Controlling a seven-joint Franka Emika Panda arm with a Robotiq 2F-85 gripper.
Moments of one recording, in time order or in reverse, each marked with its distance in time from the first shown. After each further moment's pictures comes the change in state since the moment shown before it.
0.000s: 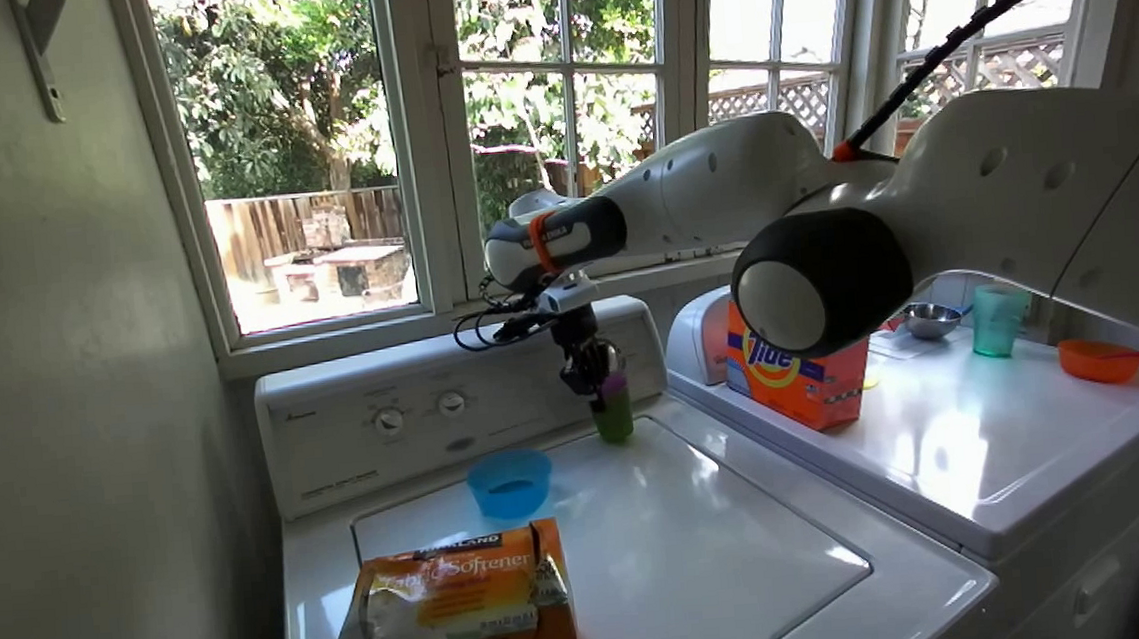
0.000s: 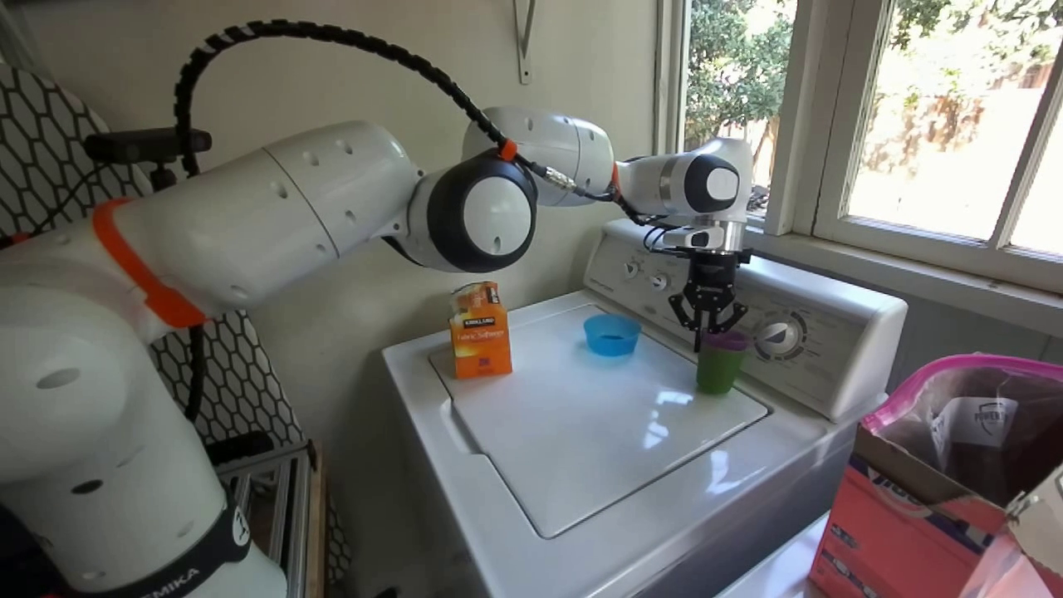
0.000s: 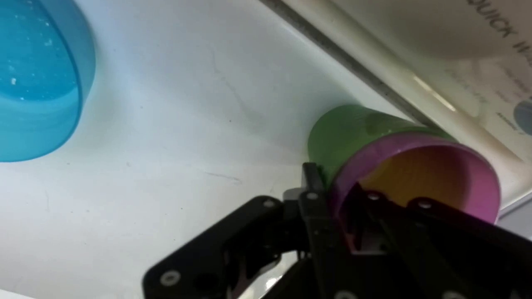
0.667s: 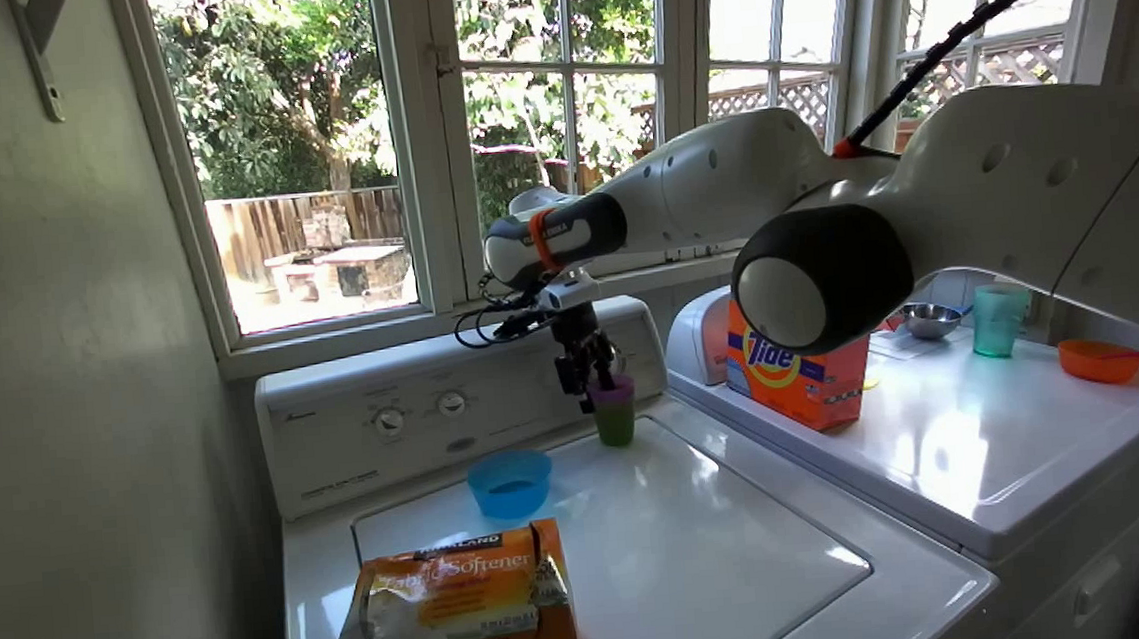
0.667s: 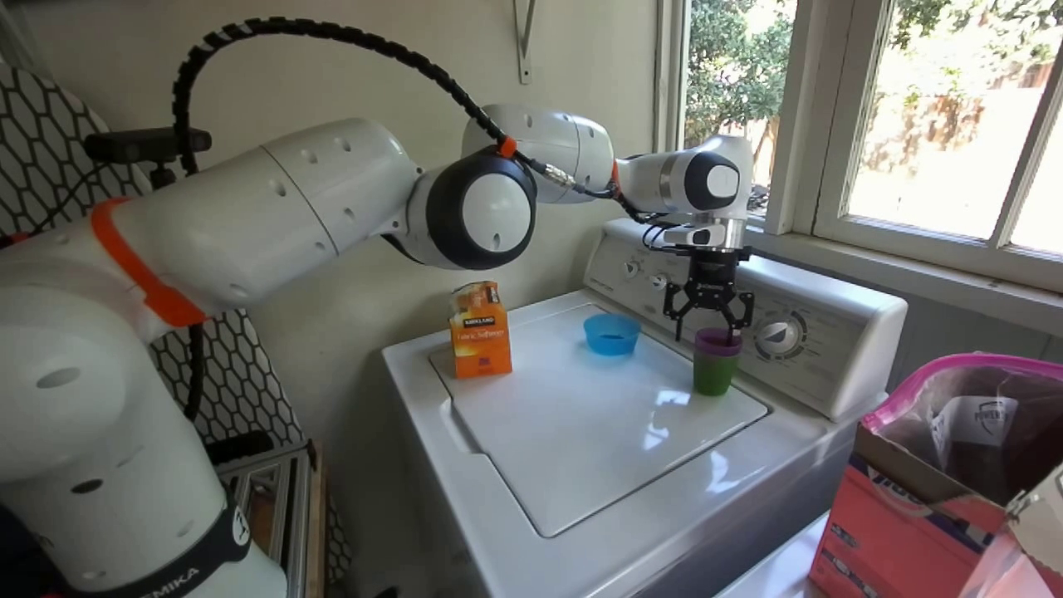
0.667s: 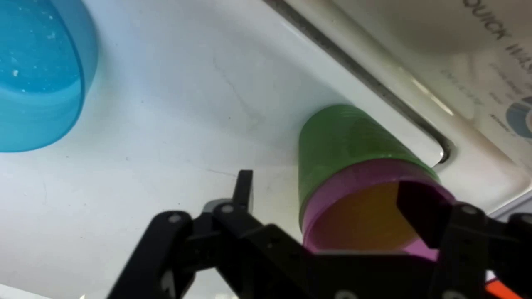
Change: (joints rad) arm 0.000 -0.008 -0.001 -0.005 0.000 0.002 -0.027
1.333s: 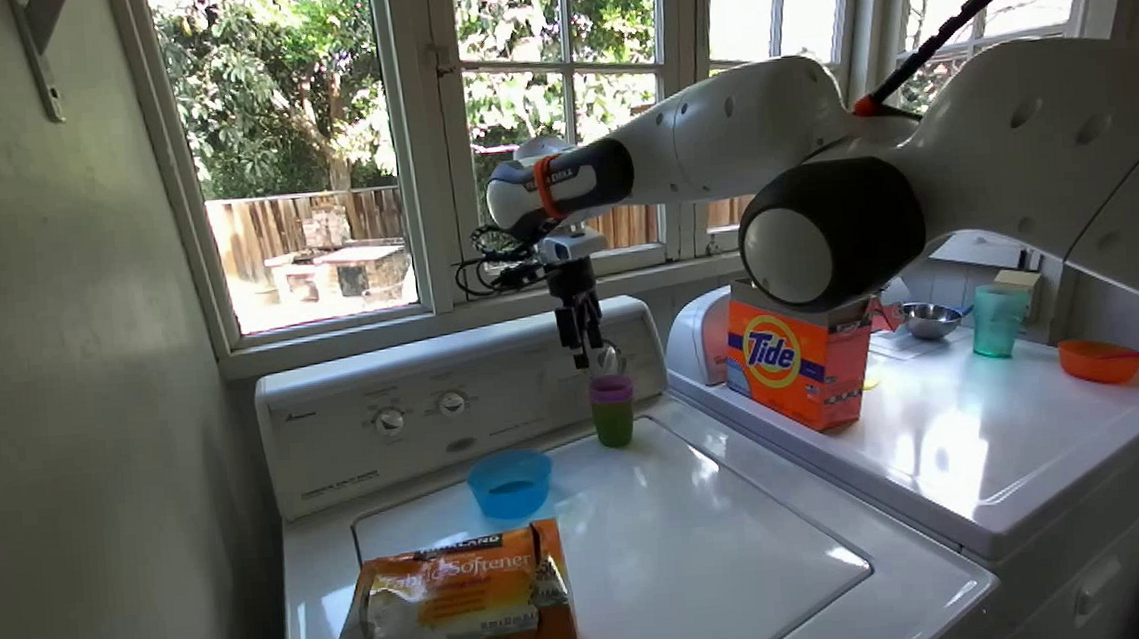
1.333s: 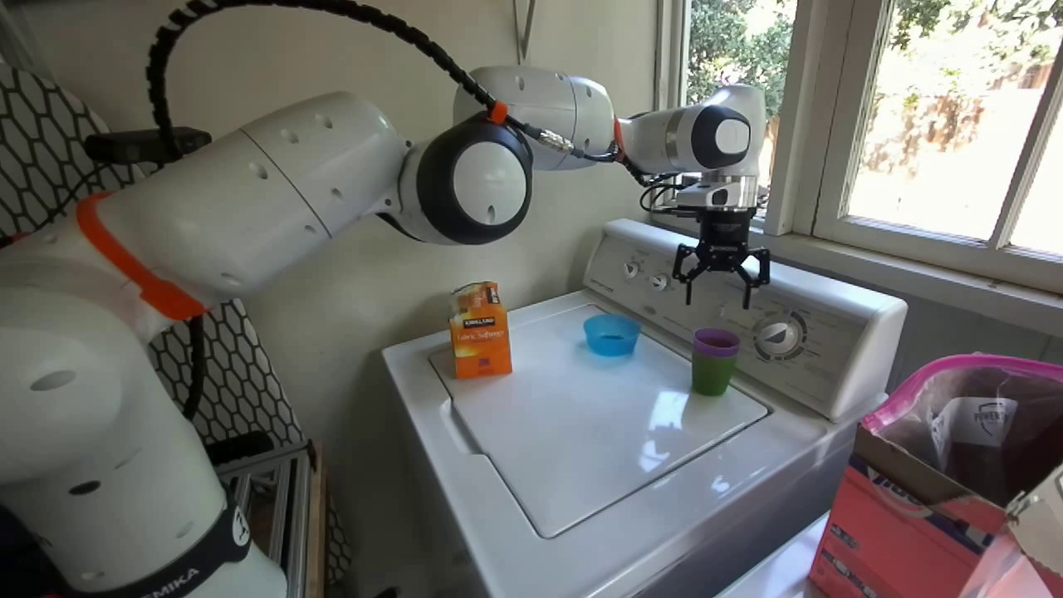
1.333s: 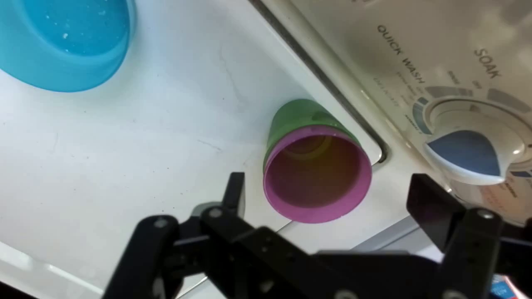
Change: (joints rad) arm -0.018 -0.094 0.013 -0.004 0.008 0.003 -0.179
